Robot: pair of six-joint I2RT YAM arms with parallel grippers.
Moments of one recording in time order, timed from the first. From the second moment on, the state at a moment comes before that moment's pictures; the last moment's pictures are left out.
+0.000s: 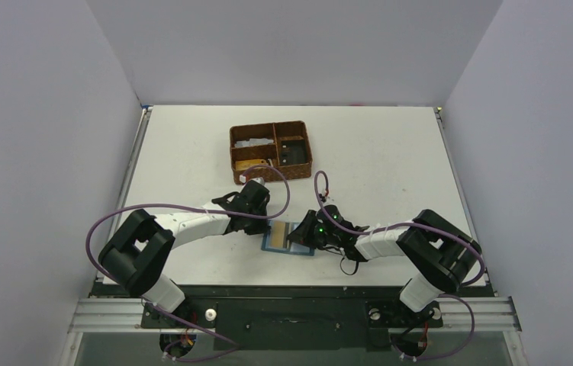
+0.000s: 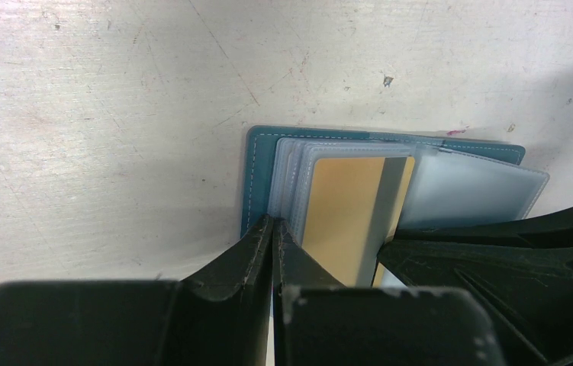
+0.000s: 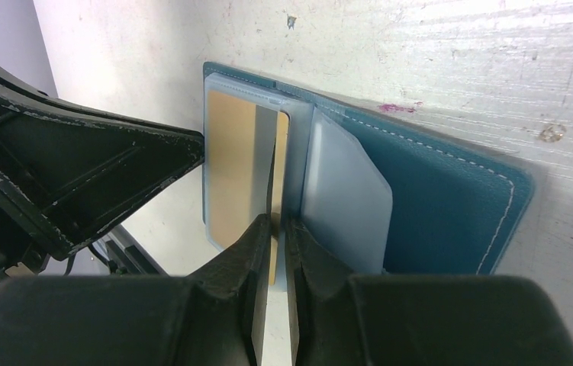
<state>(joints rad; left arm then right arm) -0.72 1.56 0.80 -0.27 -0.05 -0.80 0.81 1.60 0.48 0.47 -0.12 1.08</state>
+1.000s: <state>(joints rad) -0.73 1.56 0.80 -0.26 -0.07 -0.81 0.81 1.59 0.48 0.48 -0.12 1.11</state>
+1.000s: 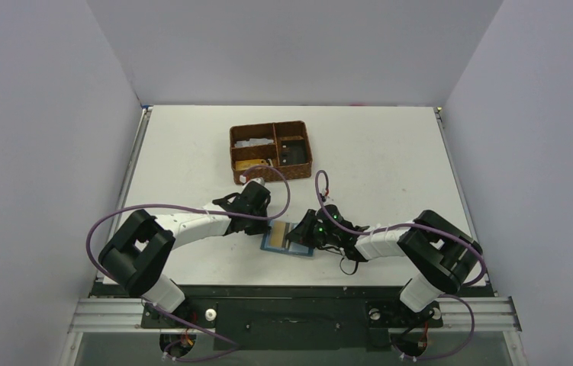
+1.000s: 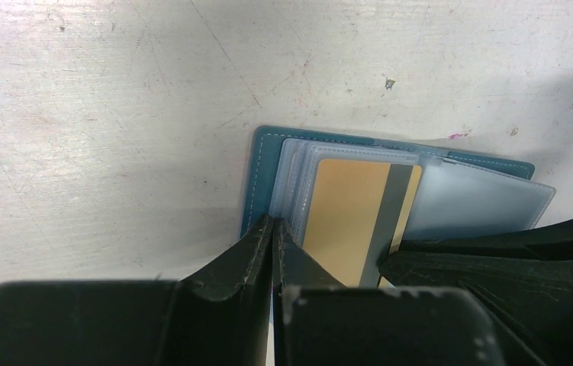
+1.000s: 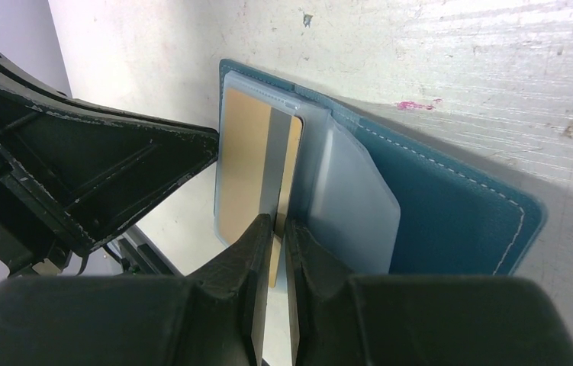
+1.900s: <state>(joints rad) -0.73 1.57 0.80 -0.26 -0.08 -0.81 0.78 1.56 0.41 0.53 -0.12 1.11</state>
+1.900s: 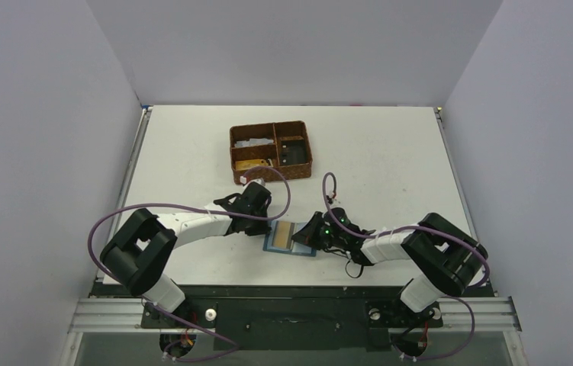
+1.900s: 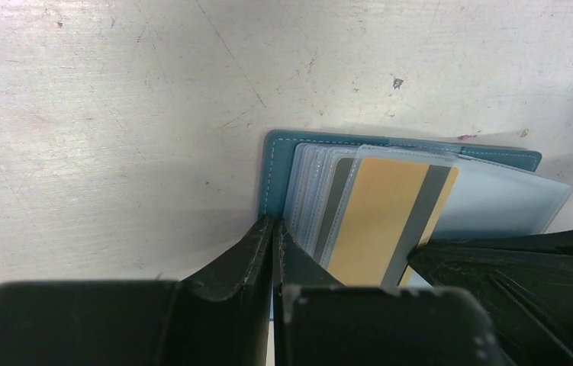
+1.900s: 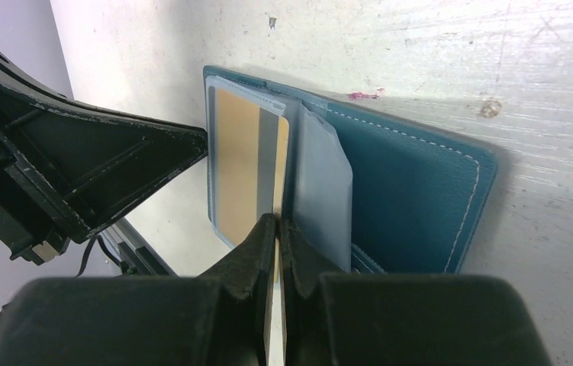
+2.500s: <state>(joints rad) -0.73 1.56 0.79 -0.28 -0.08 -0.80 0.77 1.53 0.39 0.51 -0.10 1.08</state>
